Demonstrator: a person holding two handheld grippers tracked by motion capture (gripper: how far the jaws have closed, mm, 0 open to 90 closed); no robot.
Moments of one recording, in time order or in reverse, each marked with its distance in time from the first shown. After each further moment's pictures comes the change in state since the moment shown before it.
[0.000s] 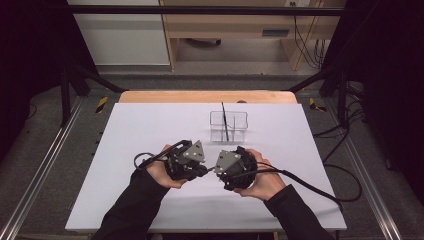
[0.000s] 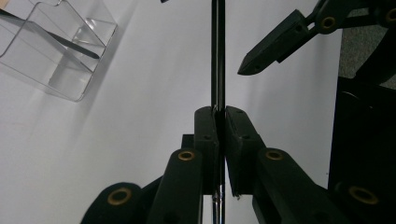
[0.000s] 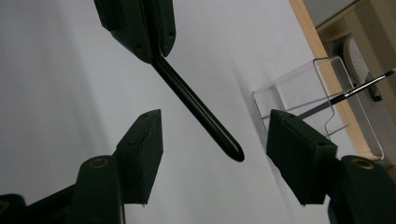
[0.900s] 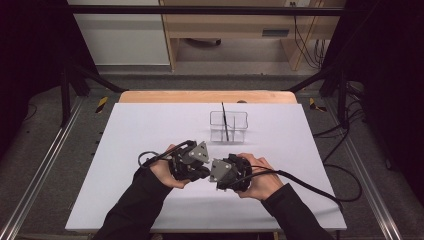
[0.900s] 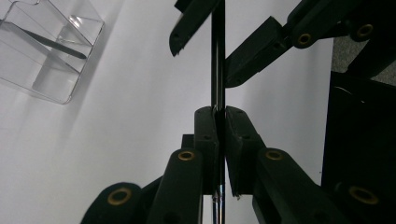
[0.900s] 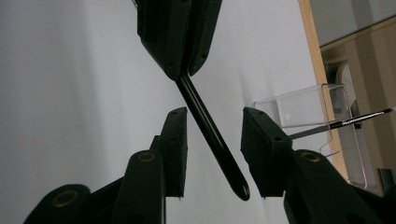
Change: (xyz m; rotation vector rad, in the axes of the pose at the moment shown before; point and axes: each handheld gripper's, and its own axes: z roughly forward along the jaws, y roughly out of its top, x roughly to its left) left arm 0.000 0.007 0.005 0.034 -0.032 0.013; right arm 0.007 0.007 0.006 -0.019 0.007 -0.261
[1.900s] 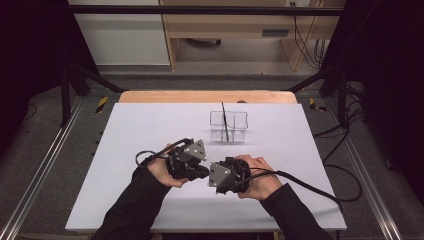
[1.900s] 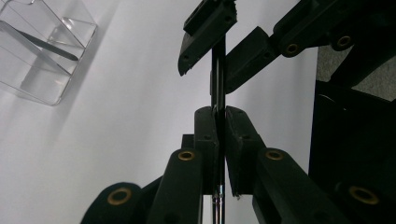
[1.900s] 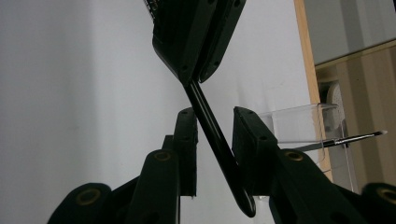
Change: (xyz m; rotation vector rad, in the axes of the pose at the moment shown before) left arm 0.004 -0.004 -0.004 -0.042 -0.050 -0.041; right arm 0.008 0.001 -0.002 0.001 -0.014 -0.021
